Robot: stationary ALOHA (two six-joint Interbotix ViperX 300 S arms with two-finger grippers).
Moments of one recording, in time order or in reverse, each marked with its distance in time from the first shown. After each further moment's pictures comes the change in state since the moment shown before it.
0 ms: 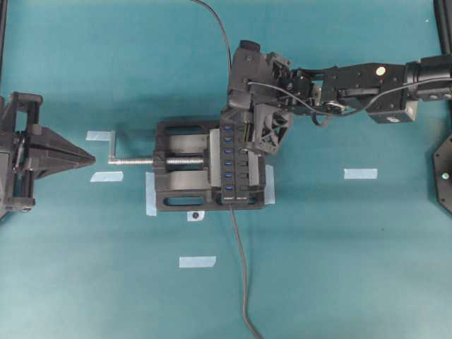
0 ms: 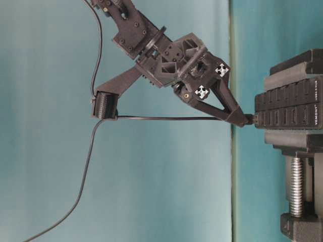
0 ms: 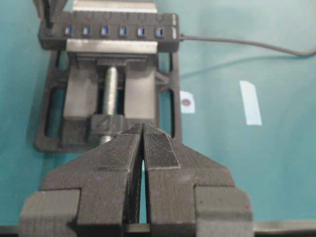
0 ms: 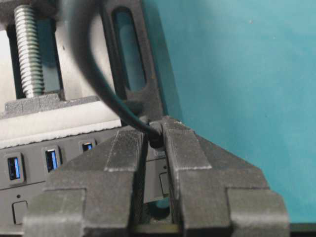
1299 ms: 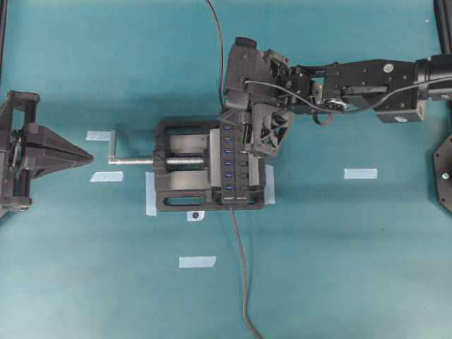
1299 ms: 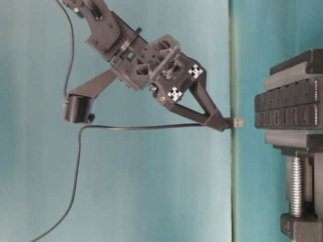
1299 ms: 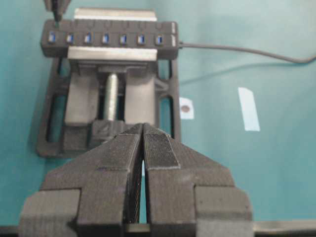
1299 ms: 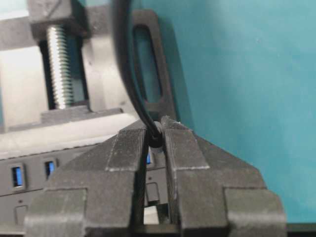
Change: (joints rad) left arm 0.000 -0.021 -0.002 0.000 0.000 0.000; right arm 0.029 -0.058 -0.049 0.005 0.103 0.000
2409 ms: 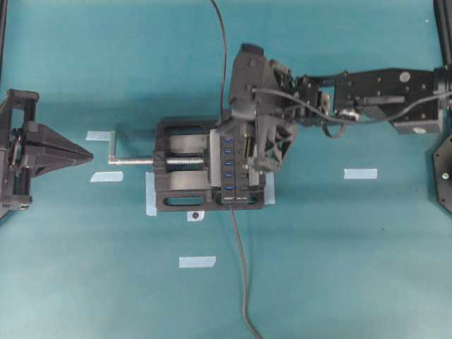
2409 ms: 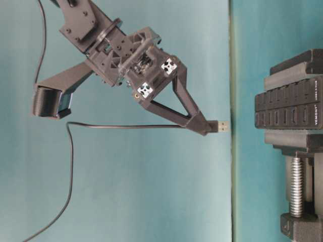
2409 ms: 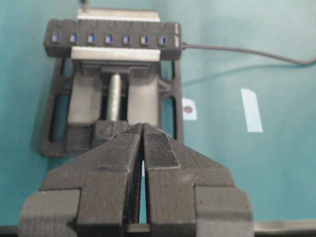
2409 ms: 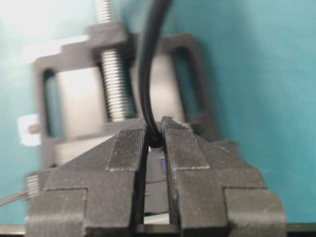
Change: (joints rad) left arm 0.009 -0.003 0.000 0.000 0.000 0.000; right arm 0.080 -0.057 0.002 0.025 0.017 0.052
